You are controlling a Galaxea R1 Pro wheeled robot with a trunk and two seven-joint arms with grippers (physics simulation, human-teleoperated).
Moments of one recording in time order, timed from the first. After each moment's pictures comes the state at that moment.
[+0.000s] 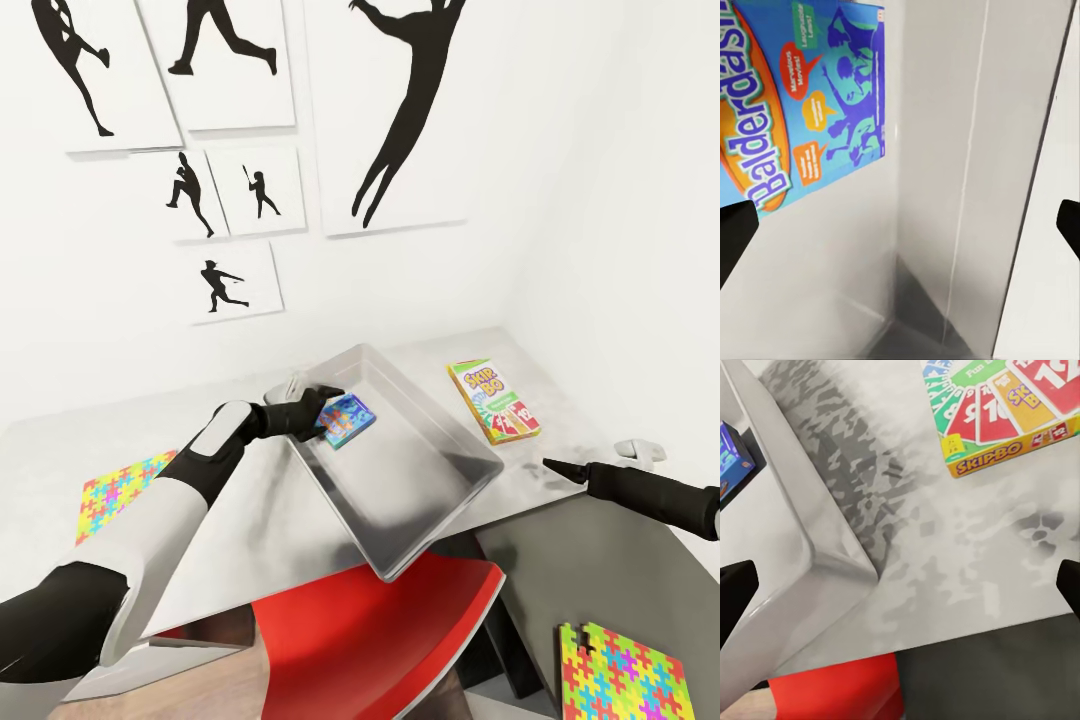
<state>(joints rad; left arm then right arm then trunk) -1.07 0.00 -0.26 -0.67 1.49 0.68 0.21 -0.42 -0.38 -0.37 -1.61 -0.32 1.04 0.63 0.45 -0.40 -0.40</state>
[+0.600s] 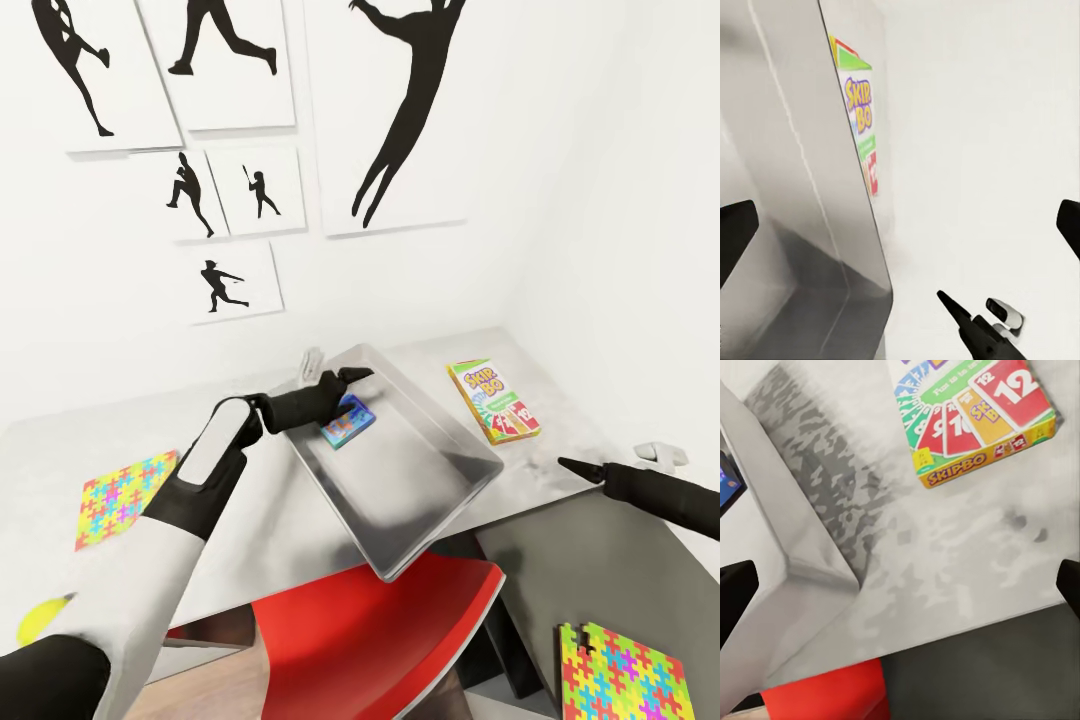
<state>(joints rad) -0.91 -0.02 -0.28 -1.15 1.51 0.75 0.22 -0.41 -0.38 -0.44 -1.61 -0.32 1.04 0.63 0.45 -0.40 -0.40</state>
